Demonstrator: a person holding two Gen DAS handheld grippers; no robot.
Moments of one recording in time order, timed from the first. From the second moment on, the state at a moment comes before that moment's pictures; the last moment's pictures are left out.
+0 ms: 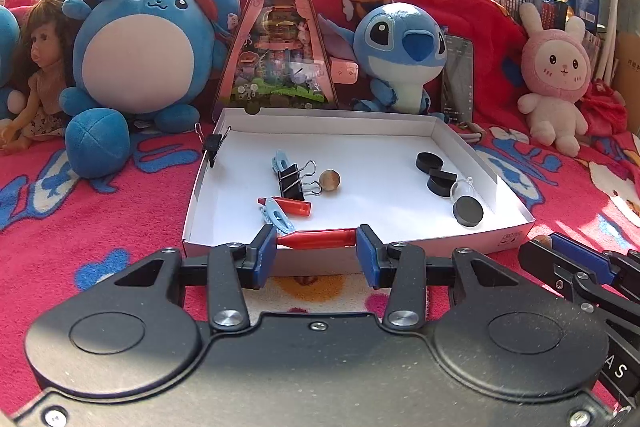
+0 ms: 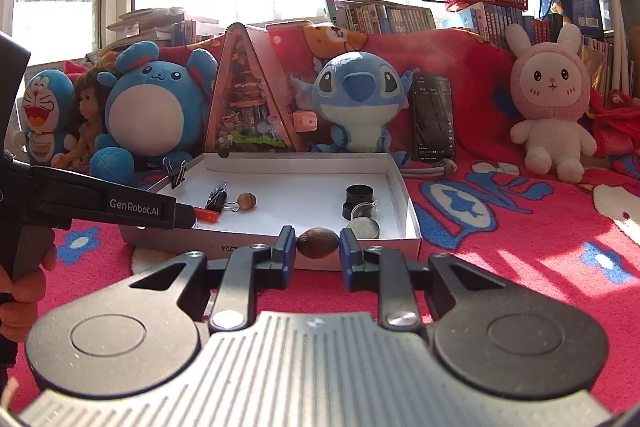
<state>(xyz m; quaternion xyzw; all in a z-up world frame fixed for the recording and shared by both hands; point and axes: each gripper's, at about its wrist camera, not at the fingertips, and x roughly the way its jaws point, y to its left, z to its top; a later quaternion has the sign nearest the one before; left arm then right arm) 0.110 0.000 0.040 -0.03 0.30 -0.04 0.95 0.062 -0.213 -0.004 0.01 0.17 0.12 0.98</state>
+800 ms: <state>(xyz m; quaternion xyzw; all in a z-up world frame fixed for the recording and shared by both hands) 0.150 0.034 0.052 -0.07 0.29 -0.03 0.96 0.122 -0.212 0.012 0.03 0.19 0.11 0.97</state>
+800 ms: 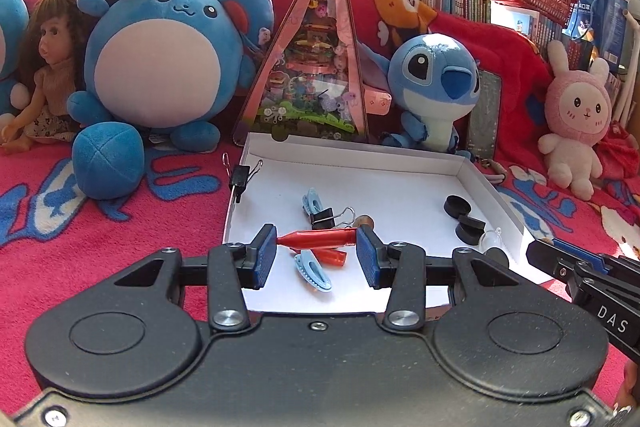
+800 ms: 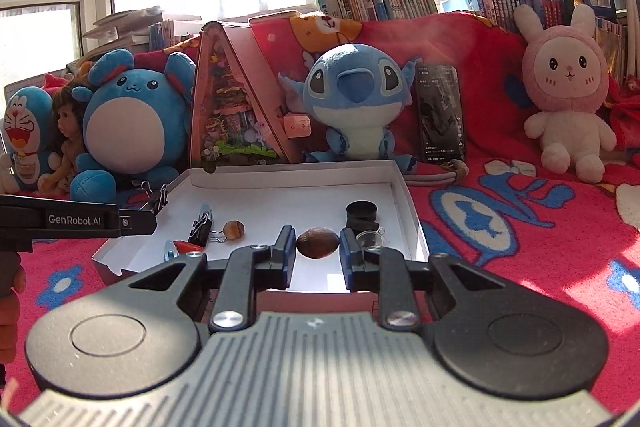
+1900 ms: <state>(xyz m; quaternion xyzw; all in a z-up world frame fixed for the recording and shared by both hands) 0.233 0.017 0.016 -0.05 0.35 0.00 0.93 0.212 -0.192 -0.008 0.04 0.29 0.11 0.95</state>
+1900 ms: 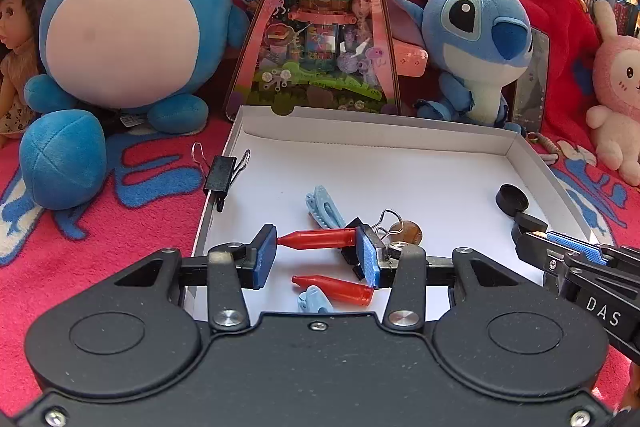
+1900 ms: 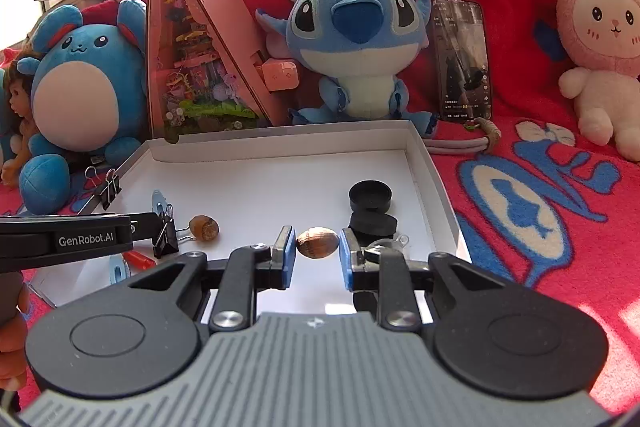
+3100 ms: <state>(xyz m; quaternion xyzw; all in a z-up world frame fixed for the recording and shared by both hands) 0.225 0.007 0.019 -0.03 0.33 0.01 0.94 0.217 -0.190 -0.020 0.04 0.29 0.10 0.95</state>
